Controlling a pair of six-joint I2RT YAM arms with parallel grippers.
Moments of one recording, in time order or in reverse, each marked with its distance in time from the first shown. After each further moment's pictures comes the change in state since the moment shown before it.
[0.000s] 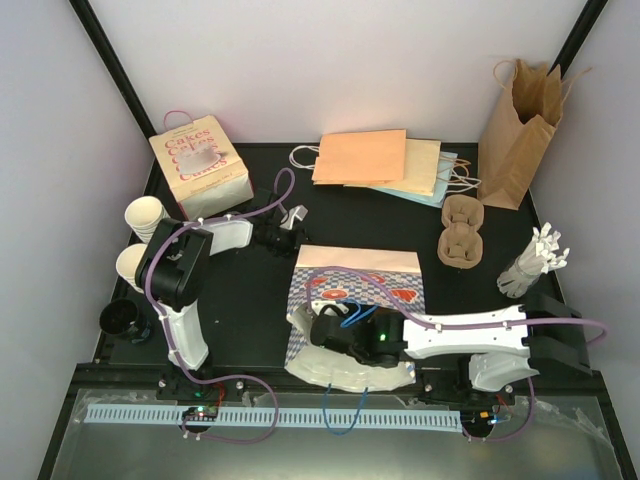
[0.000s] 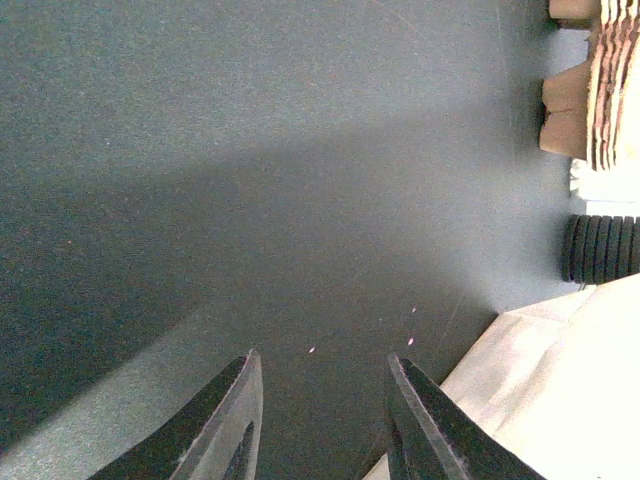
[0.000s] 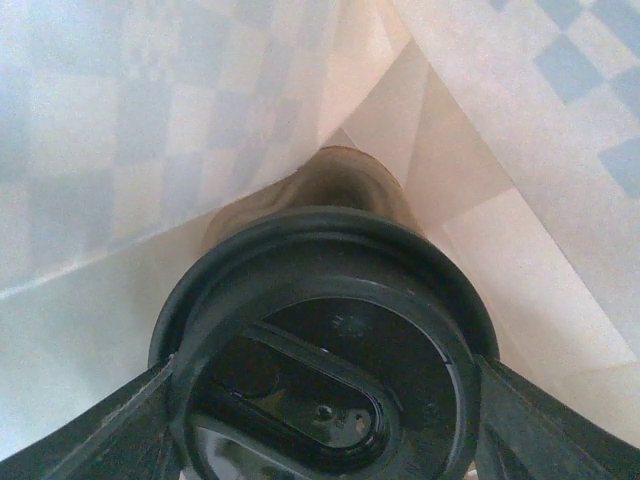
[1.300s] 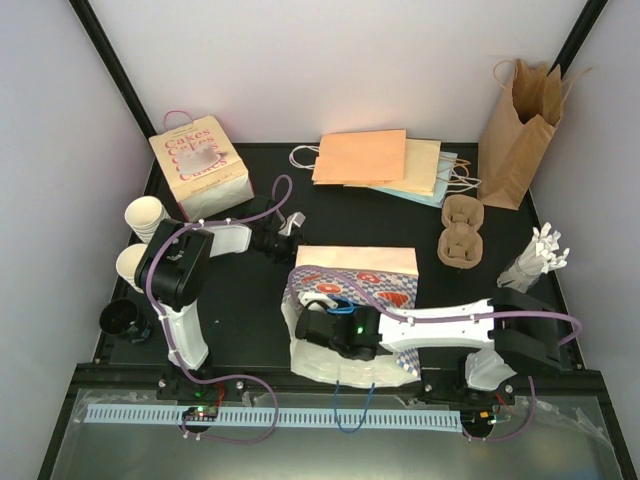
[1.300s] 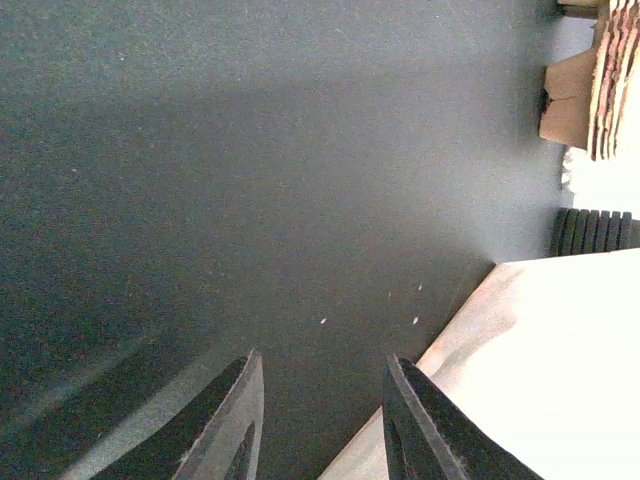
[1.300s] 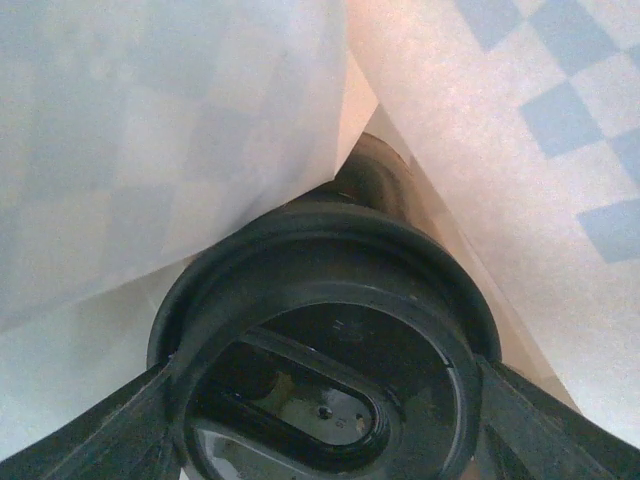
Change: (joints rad) left arm 0.006 0.000 -0.067 0.057 0.045 -0.040; right arm -0.022 0.179 0.105 -0.055 0.077 -0.023
